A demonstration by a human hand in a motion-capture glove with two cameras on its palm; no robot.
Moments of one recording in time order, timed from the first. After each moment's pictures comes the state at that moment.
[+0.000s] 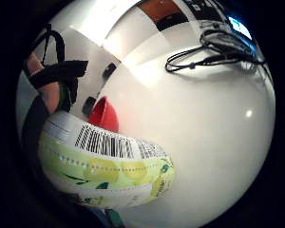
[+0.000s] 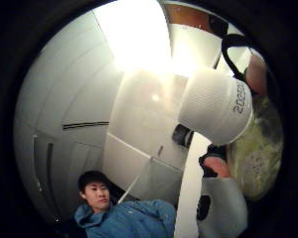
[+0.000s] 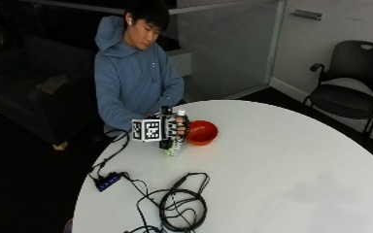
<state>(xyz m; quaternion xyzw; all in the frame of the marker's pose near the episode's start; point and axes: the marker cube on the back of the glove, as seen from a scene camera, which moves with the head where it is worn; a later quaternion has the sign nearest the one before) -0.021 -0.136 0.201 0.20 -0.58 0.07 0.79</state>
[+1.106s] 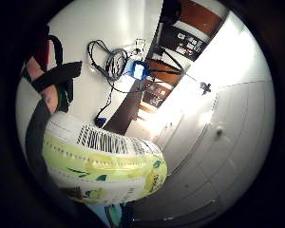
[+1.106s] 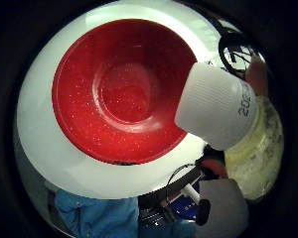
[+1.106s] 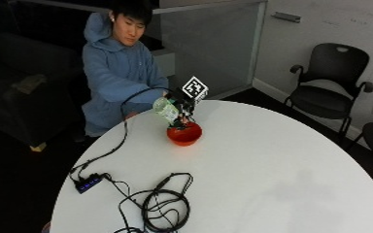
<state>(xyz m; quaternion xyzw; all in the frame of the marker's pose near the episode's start) -0.156 -0.191 0.147 -0.28 0.37 -0.06 0.89</state>
